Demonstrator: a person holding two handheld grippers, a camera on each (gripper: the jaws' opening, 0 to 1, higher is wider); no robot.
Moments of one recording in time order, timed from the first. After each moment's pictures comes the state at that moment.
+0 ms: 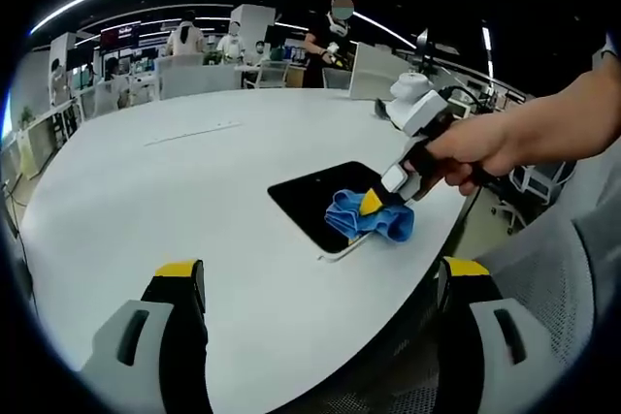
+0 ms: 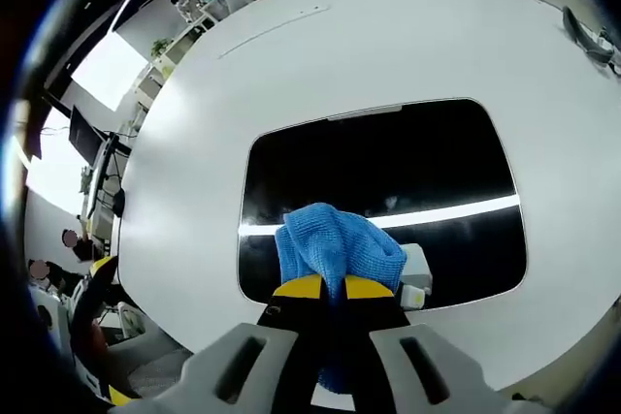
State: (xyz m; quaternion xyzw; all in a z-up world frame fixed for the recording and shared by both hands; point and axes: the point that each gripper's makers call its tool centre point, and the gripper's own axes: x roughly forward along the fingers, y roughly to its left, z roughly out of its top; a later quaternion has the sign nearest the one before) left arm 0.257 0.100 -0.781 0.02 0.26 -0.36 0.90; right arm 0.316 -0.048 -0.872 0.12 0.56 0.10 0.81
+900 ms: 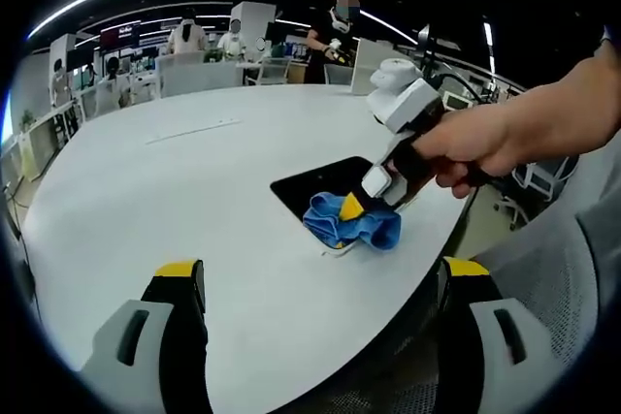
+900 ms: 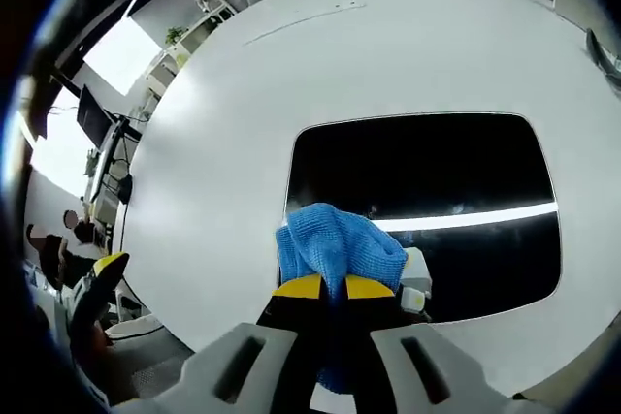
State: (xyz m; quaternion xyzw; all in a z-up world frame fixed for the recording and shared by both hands) left arm 0.258 0.101 -0.784 0.03 0.26 -0.35 0.90; right arm 0.322 -0.007 -0.871 0.10 0.56 0.13 0.81
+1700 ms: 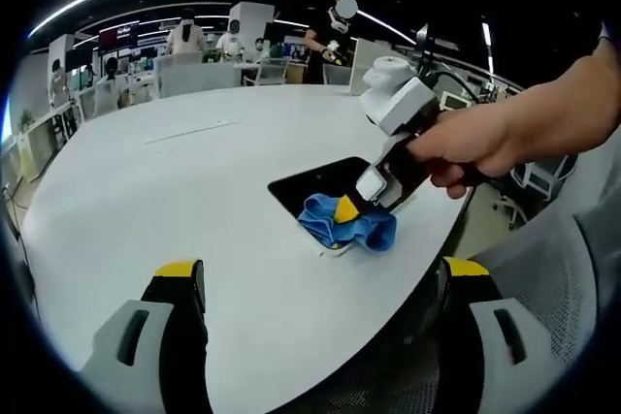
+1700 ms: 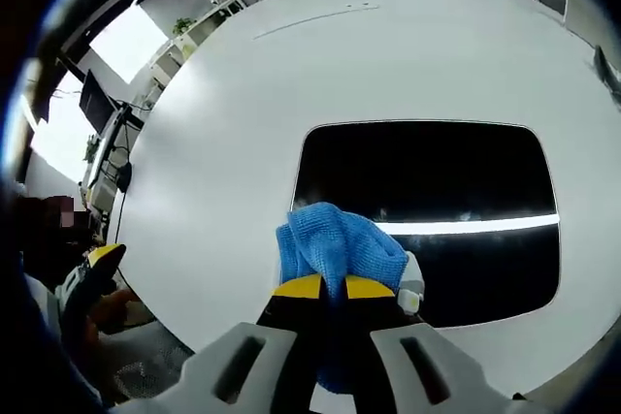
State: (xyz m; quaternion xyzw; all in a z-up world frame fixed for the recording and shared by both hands) left arm 0.257 0.100 -0.784 0.03 0.26 -0.36 0.90; right arm 0.321 -0.006 -0.870 0.07 0.55 0.14 0.82
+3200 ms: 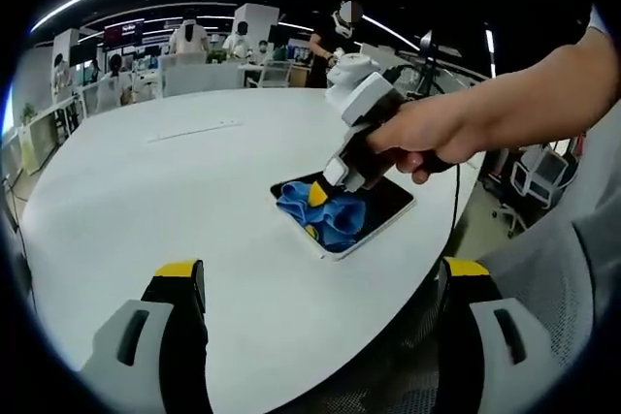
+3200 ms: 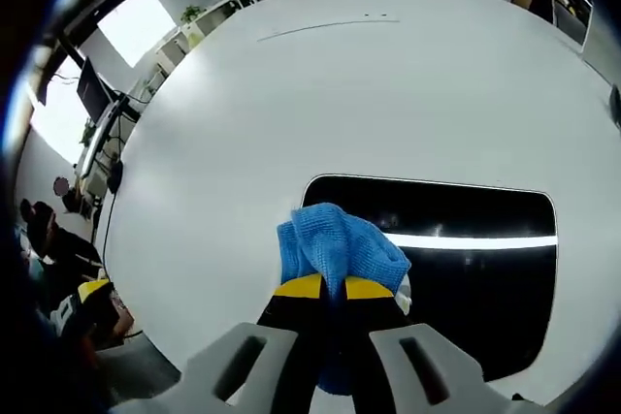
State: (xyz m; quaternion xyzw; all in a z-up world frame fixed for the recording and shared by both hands) left arm 0.259 0.102 -0.780 0.01 0.26 -0.35 0.90; right arm 0.374 0.001 -0.867 0.03 0.55 0.16 0.82
